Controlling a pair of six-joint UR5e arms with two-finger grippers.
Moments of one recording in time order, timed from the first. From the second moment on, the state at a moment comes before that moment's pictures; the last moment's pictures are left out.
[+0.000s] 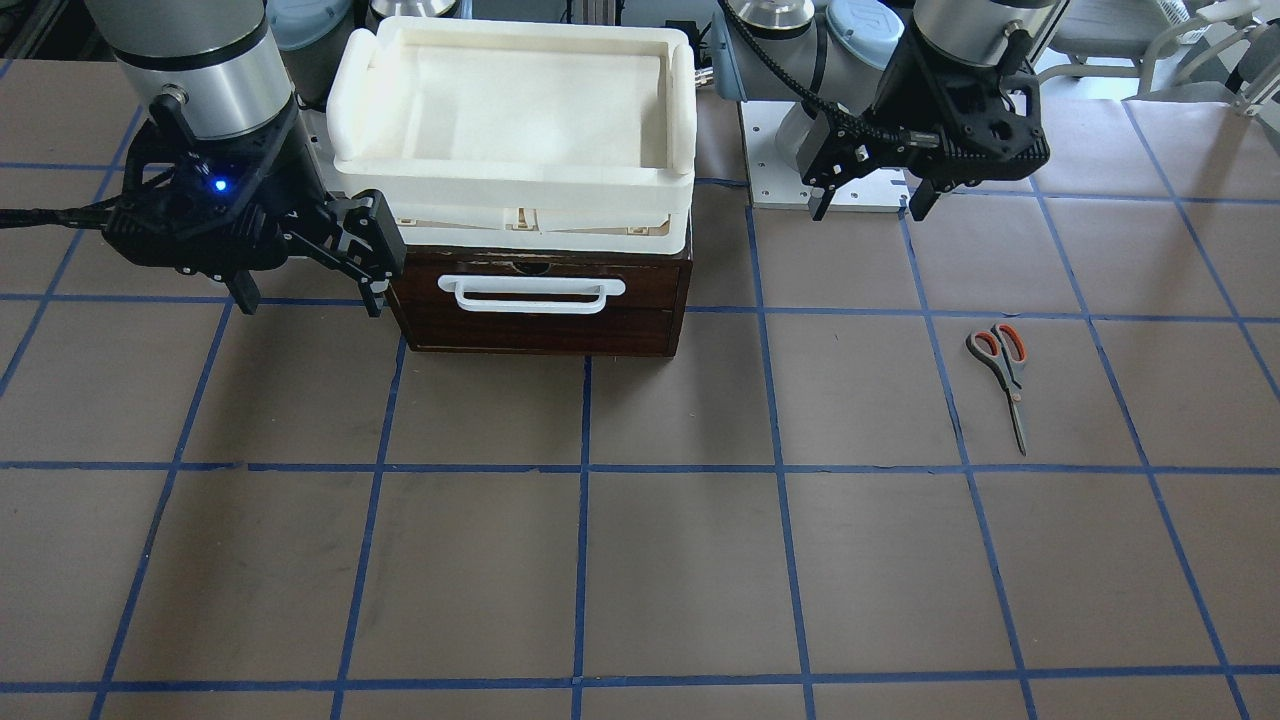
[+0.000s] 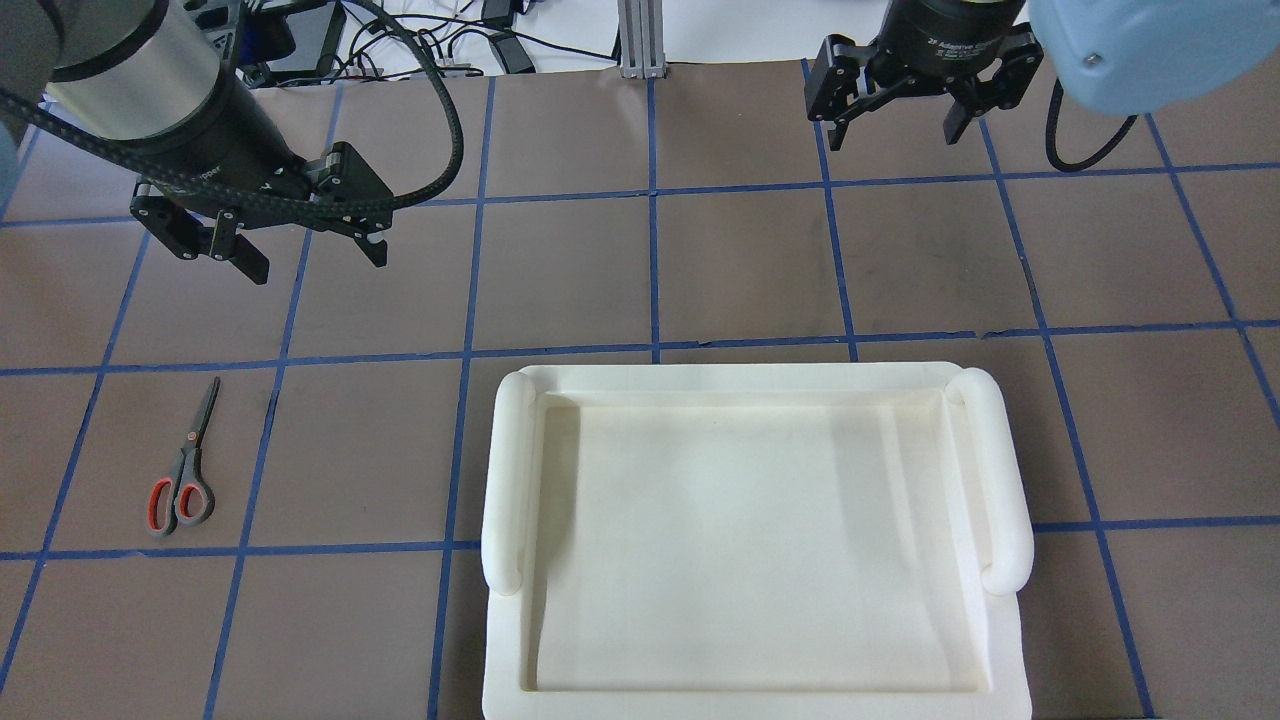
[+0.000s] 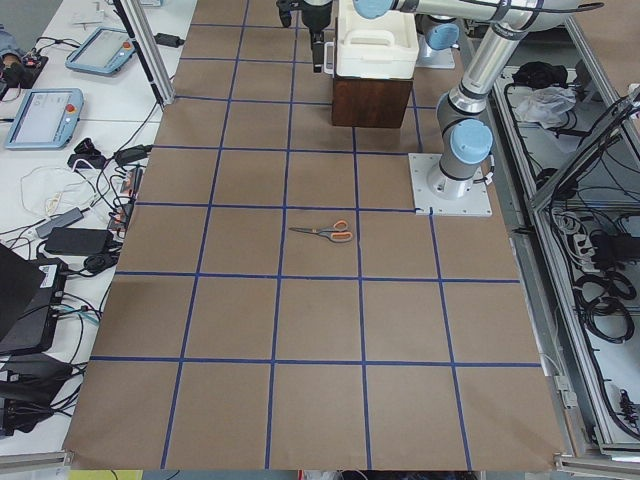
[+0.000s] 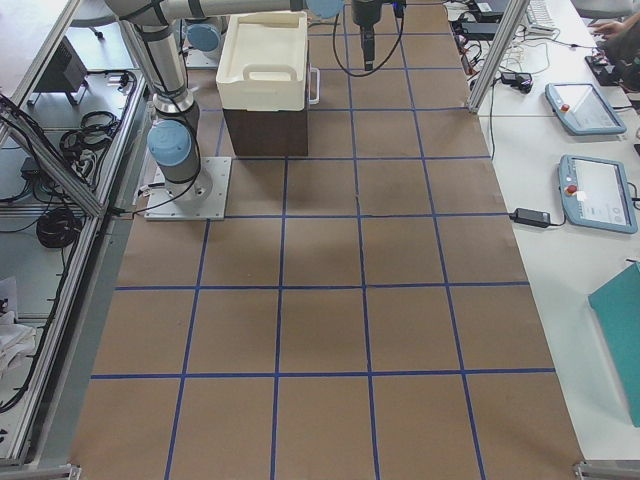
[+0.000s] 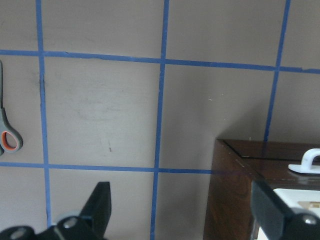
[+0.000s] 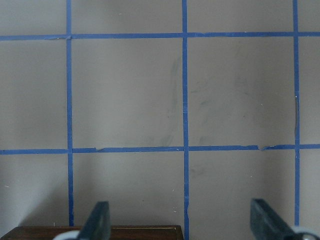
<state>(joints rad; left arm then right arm) -1.52 -1.50 -1.59 -1.64 1.52 -0.02 1.65 -1.47 1.43 -1.68 -1.59 0.09</state>
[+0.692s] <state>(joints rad) -1.18 -1.66 -1.88 -1.30 1.62 0.37 1.66 -1.41 1.44 -1.71 -1.59 0.80</state>
